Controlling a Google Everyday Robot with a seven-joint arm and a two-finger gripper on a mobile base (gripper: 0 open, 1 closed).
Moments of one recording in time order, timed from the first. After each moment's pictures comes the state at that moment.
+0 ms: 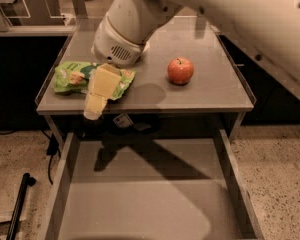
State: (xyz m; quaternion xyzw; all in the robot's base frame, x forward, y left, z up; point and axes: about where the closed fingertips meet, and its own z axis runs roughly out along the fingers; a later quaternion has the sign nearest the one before) arm 0.510 0.112 0.941 -0.71 0.63 0.17 0.25
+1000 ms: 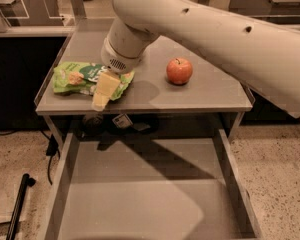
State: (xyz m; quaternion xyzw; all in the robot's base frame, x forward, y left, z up) arm 0.601 0.111 0.881 -0.64 0.71 0.07 0.28
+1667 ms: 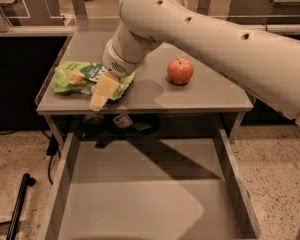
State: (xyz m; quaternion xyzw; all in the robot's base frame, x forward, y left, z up) arm 0.615 0.115 0.867 -0.62 0.72 0.10 0.30
